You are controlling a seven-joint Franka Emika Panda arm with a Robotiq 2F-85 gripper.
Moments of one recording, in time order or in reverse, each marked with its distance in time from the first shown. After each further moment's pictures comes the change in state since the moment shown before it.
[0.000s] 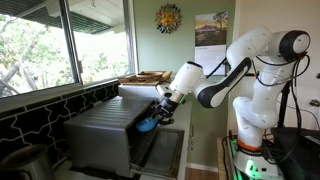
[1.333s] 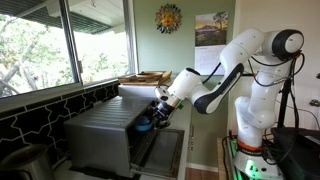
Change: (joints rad) arm -0.121 0.088 0.058 -0.003 -0.136 0.177 0.181
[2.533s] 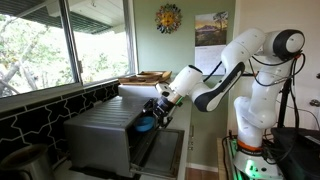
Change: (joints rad) arm 0.045 -0.025 -0.053 -0.002 -0.006 0.041 -0.028
